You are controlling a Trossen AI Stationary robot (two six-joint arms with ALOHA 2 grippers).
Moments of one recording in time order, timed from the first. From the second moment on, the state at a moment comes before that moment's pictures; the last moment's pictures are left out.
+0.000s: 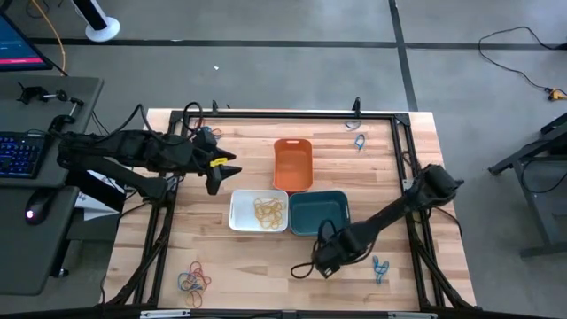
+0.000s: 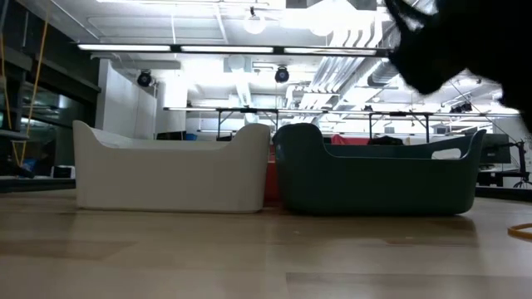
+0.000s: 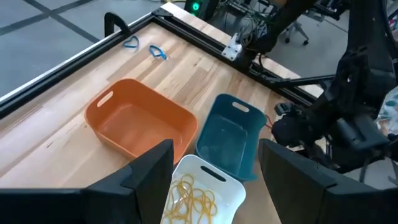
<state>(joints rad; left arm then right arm) -0.18 1.06 1.31 -0.81 -0.37 -0.58 0.54 1.91 1.33 -0.91 -0.13 1.44</state>
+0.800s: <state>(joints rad) -0.18 1.06 1.31 -0.81 -0.37 -0.61 0.52 2.00 1.33 -0.89 -0.12 1.30</state>
